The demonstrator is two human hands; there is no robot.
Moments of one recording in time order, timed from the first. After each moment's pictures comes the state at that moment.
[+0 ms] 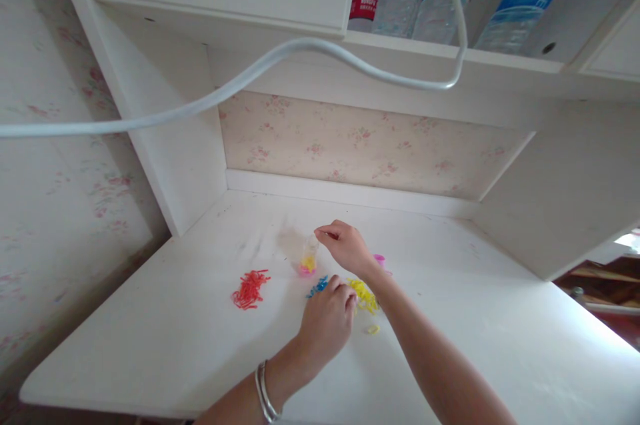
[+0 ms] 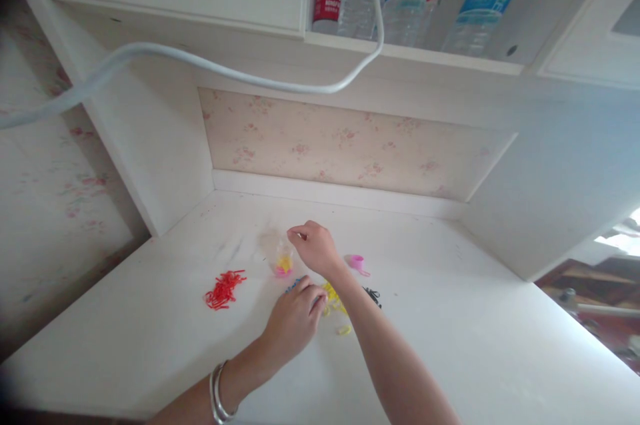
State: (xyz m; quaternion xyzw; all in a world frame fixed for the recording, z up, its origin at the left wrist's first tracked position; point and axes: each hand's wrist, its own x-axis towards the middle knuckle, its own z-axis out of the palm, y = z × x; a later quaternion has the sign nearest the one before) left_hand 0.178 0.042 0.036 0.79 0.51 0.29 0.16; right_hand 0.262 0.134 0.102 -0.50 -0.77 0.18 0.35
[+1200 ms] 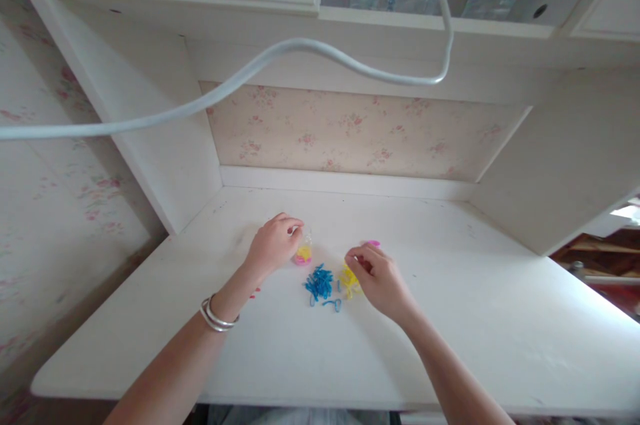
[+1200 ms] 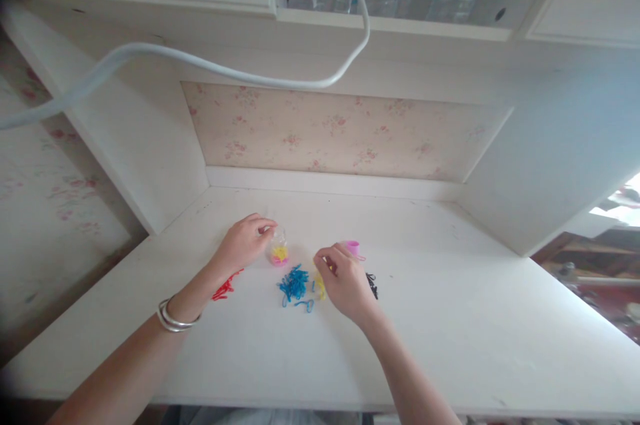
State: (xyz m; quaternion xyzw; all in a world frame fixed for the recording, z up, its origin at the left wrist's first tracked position) left_hand 0.097 0.117 0.094 0.76 0.56 0.31 0.06; right_hand 0.324 0.055 0.070 -0.54 -0.74 0.16 0.36
